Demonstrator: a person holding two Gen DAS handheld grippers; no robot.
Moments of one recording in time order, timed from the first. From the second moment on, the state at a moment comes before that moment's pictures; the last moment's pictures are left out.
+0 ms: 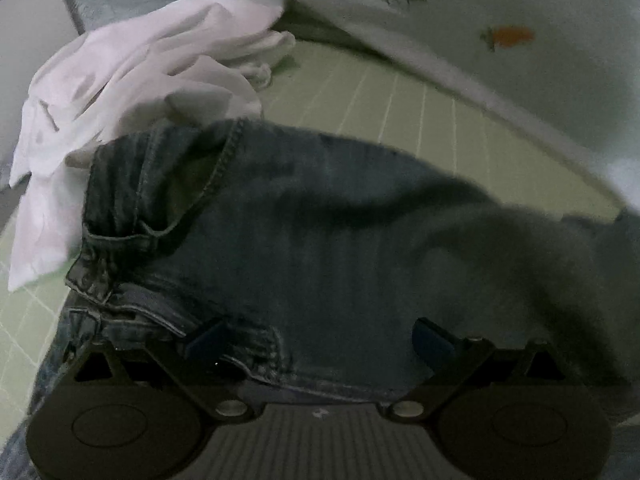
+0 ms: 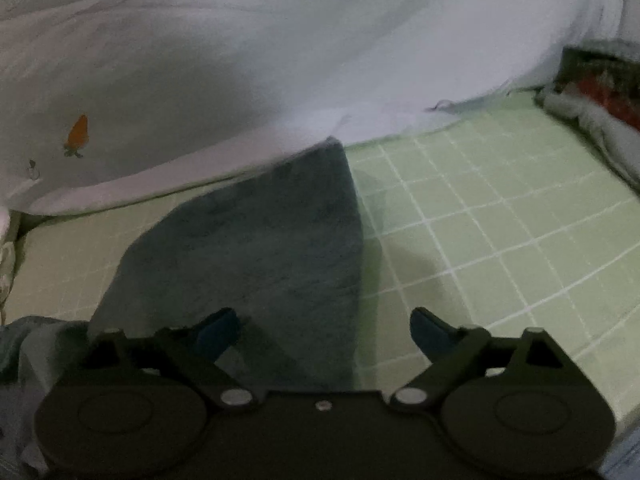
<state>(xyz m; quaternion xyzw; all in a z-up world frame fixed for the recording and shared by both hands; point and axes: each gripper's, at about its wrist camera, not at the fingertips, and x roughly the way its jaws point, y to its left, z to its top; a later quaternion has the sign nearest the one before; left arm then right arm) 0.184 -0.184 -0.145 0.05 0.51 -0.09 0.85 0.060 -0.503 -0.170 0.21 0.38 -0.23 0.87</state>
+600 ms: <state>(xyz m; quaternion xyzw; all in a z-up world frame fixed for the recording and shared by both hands) 0.183 -0.161 -0.154 0.12 0.52 -0.13 0.84 0.076 -0.438 -0.110 0.16 0.29 -0.17 0.93</state>
